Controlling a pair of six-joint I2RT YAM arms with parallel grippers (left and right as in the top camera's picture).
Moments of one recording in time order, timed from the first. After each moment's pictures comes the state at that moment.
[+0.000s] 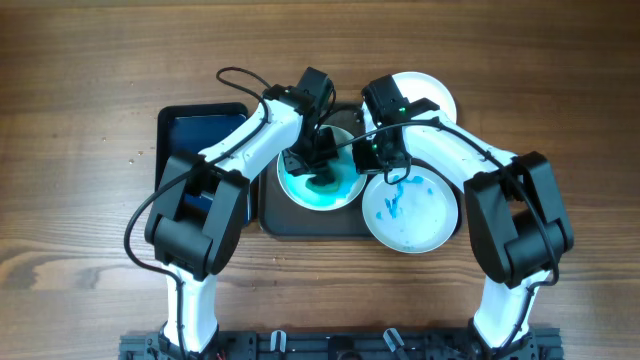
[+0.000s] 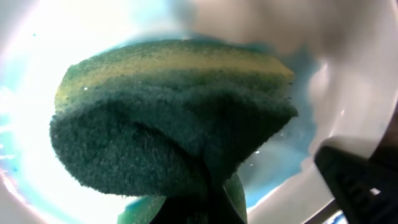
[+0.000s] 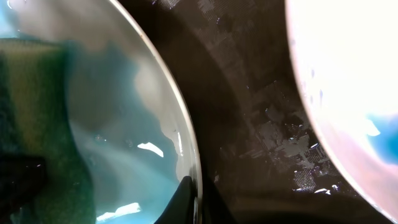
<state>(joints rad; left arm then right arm) -0.48 2.10 1.51 -0.89 0.26 -0.69 0.42 2.01 1.32 -0.70 -0.21 0.28</state>
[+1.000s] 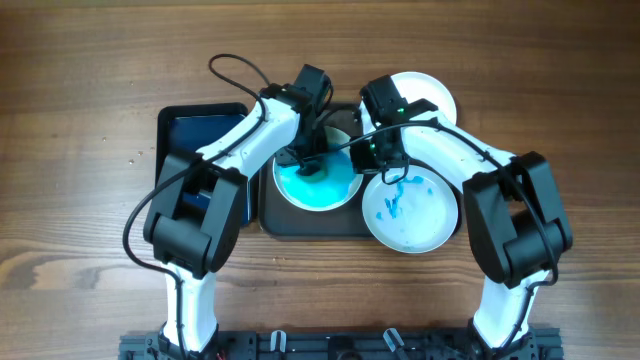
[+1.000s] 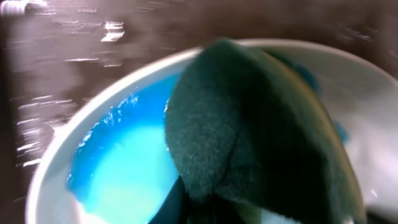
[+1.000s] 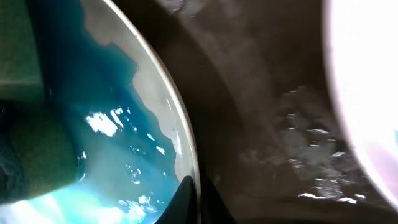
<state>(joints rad) -0.46 2.11 1.52 -0.88 0.03 -0.67 0.42 2.01 1.31 -0.68 -0.23 0.29</state>
